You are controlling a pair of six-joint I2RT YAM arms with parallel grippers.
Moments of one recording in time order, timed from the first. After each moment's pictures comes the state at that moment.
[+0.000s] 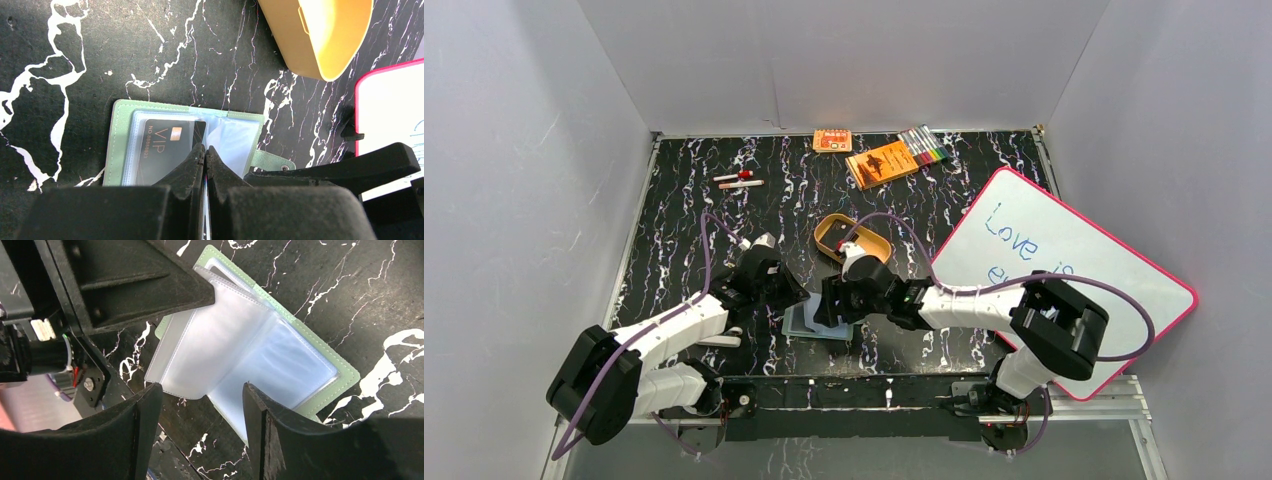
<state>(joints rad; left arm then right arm) -0.61 1.16 0.49 -0.14 0.03 -0.97 1.07 1.52 0.72 0.16 -0.11 0.70</state>
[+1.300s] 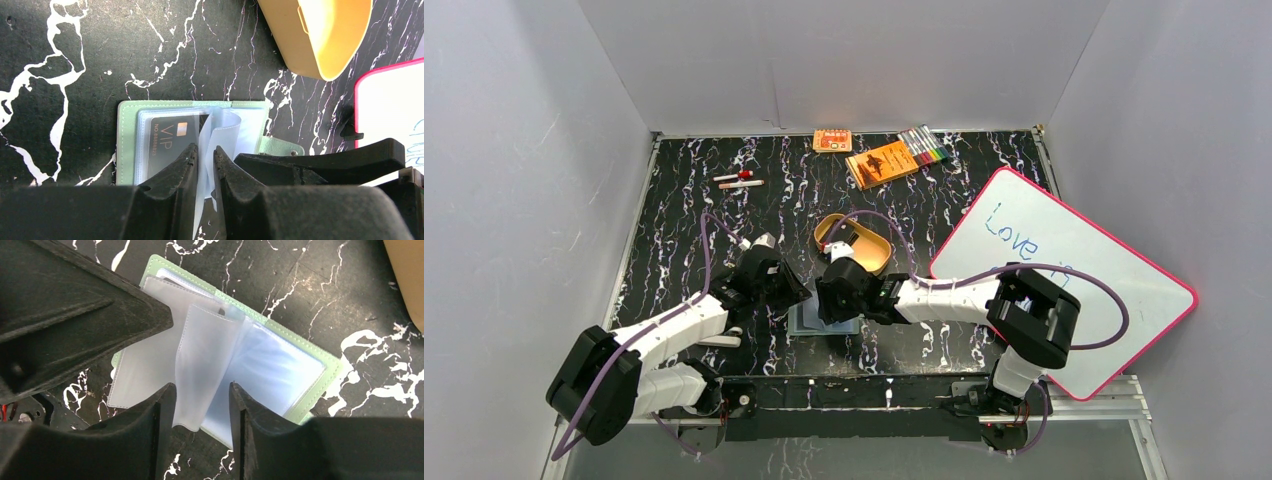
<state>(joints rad) -0.61 1.16 0.49 -0.14 0.03 -0.97 1.14 1.65 0.91 -0.08 0.12 0.66</state>
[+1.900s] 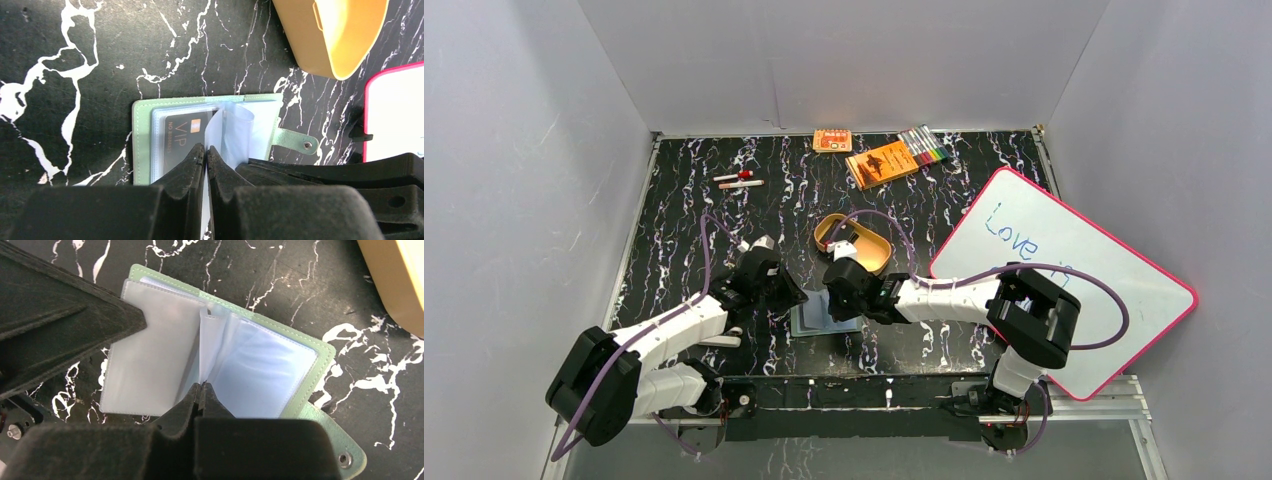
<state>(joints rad) -0.61 1.15 0.48 -0.16 0.03 -0.97 1.14 1.65 0.91 -0.11 0.16 0.67</state>
